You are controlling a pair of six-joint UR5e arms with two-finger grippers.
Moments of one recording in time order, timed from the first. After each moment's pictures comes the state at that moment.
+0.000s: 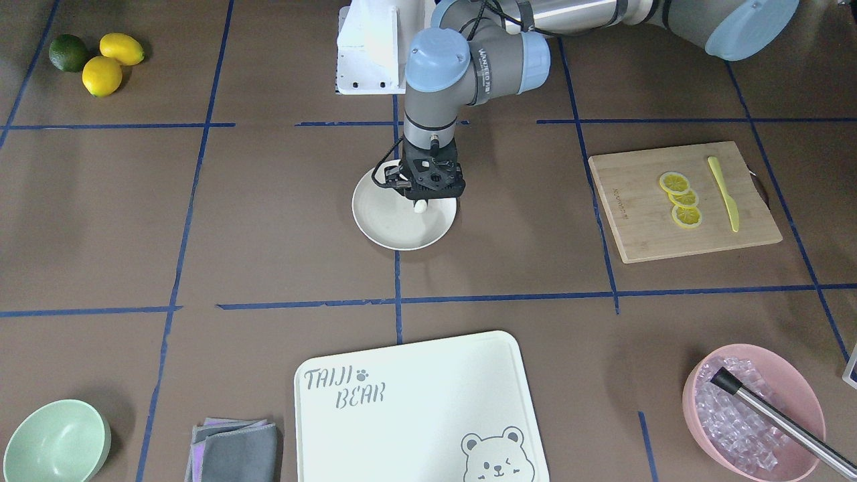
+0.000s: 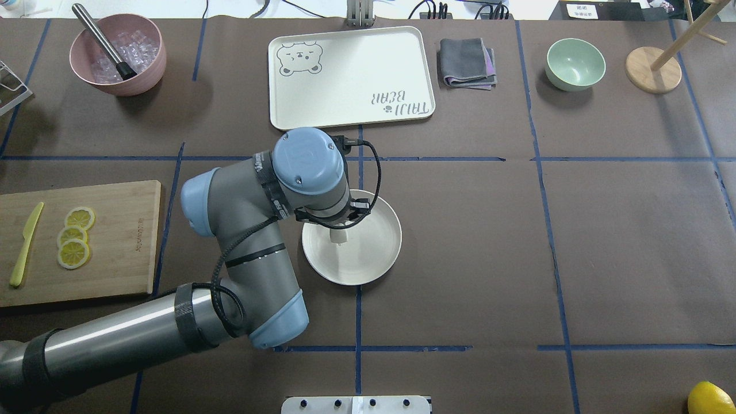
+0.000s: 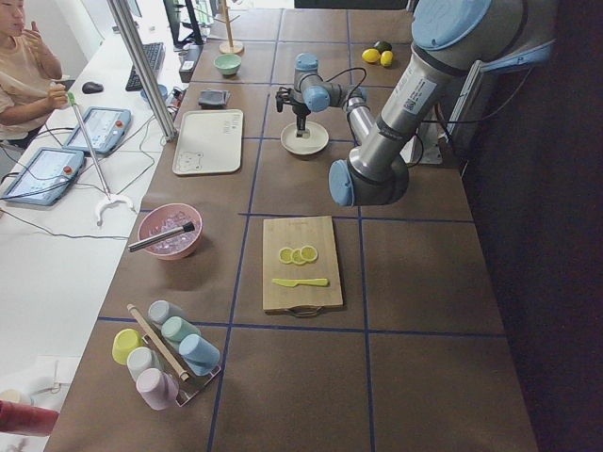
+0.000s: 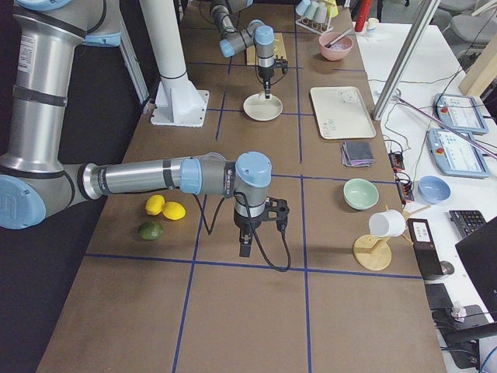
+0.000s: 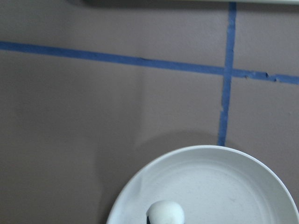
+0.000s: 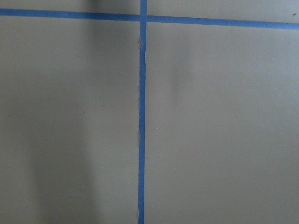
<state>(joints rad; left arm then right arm) -0.46 -2.37 -1.54 -1.65 -1.80 -1.33 1.51 -1.80 1.94 -1.74 2.22 0.04</state>
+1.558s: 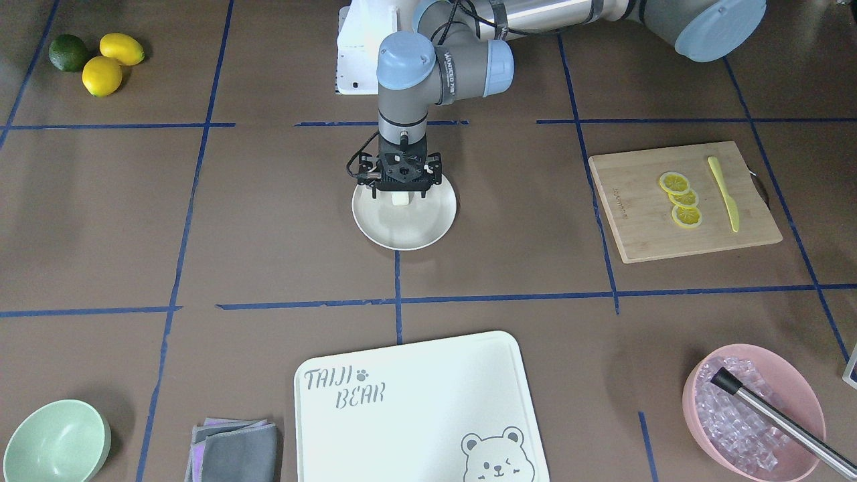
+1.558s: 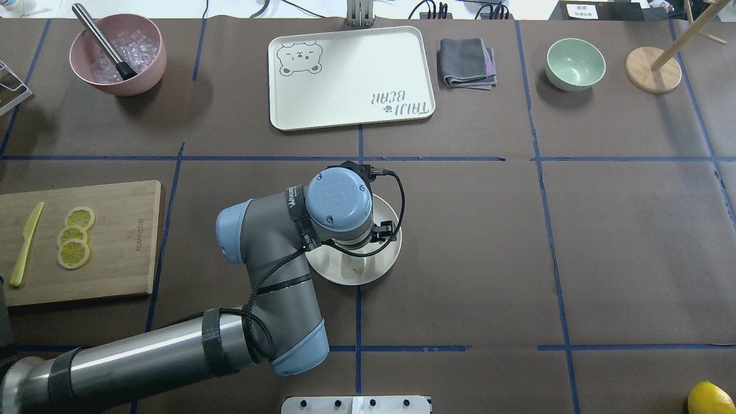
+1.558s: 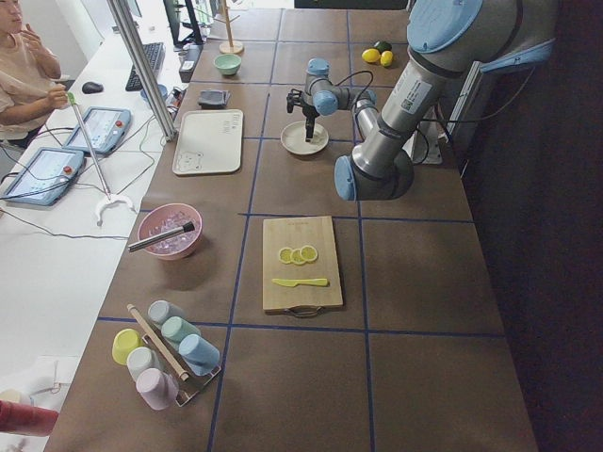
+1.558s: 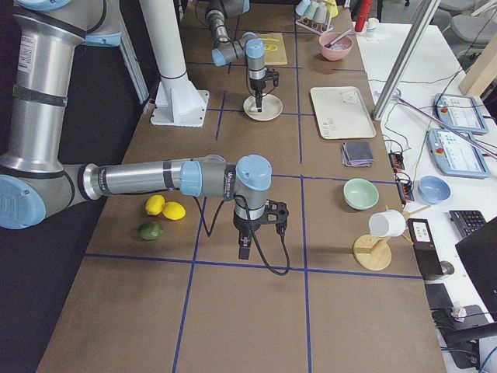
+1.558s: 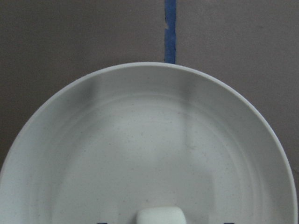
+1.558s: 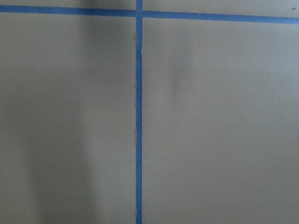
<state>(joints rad) -0.42 -2.40 -1.50 -1.67 -1.75 -1.32 1.51 -1.80 1.93 -1.74 2.22 0.04</state>
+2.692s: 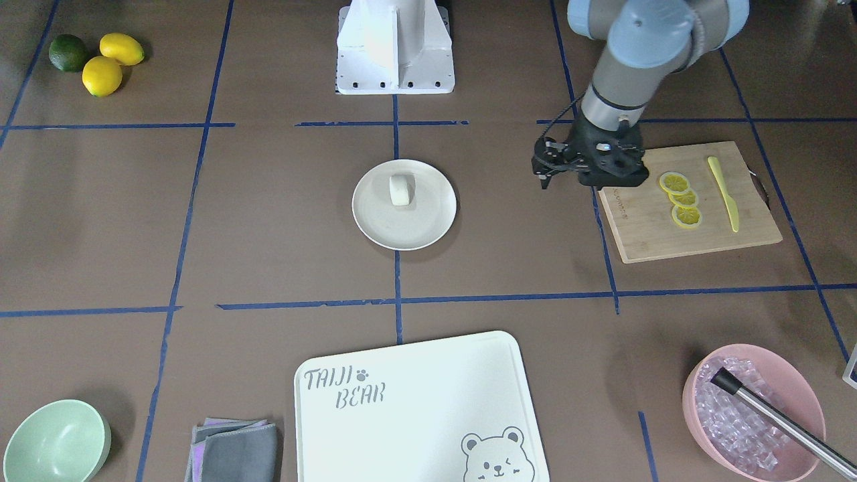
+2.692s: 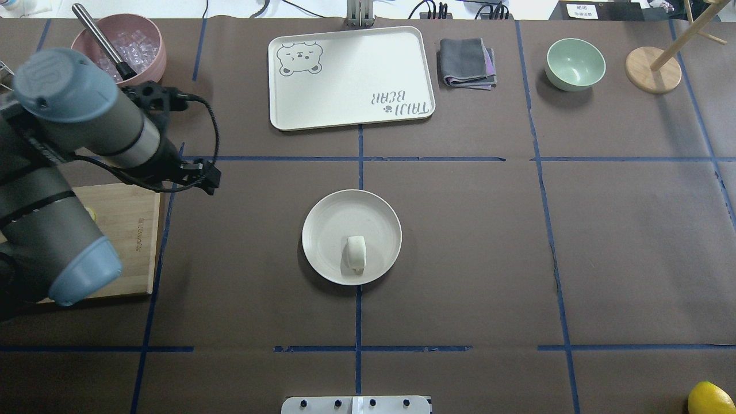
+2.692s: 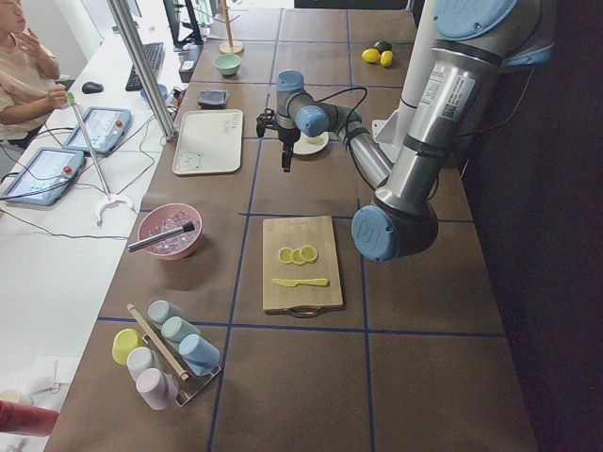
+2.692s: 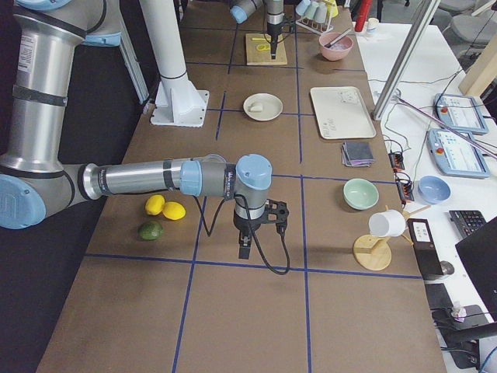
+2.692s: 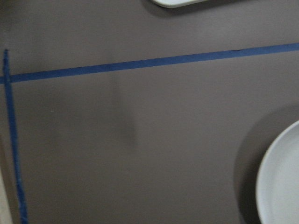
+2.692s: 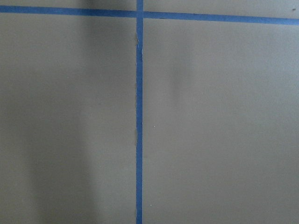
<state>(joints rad) -0.80 -1.91 -1.96 -1.51 -2.07 -0.96 1.51 -1.80 1.93 -1.74 2.22 0.03</state>
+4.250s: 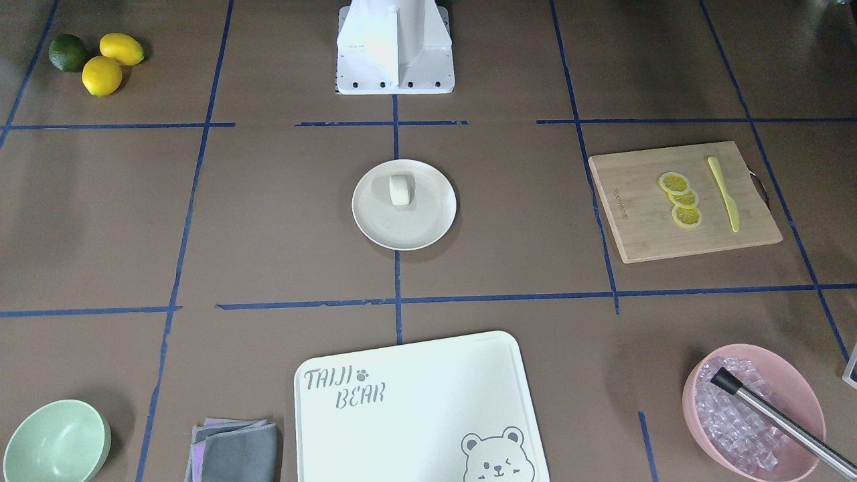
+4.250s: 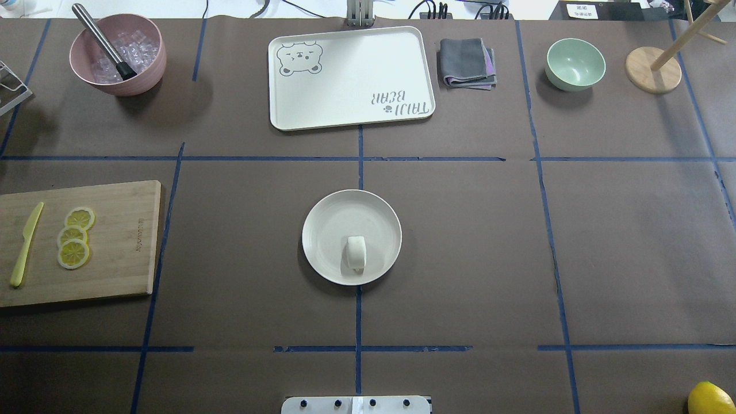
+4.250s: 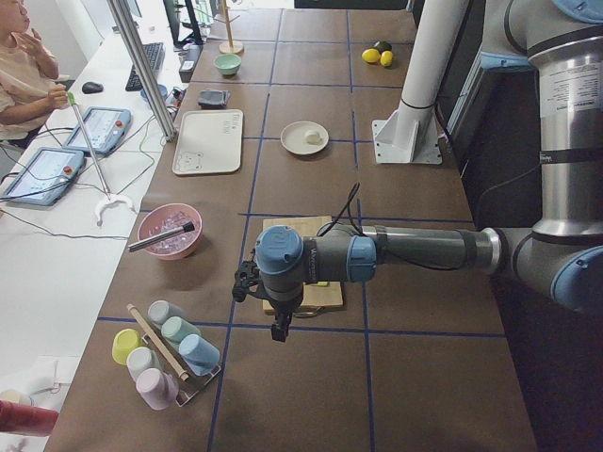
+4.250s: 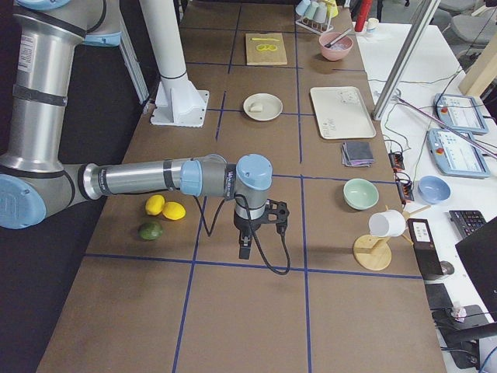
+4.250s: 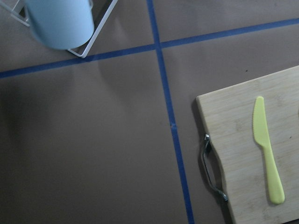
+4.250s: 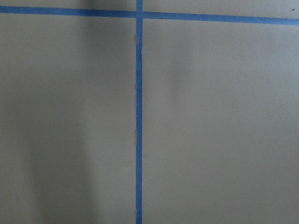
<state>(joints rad) -1.62 -1.41 -1.74 -1.52 -2.38 0.23 1.51 -1.80 1.93 -1.74 2.22 0.04</state>
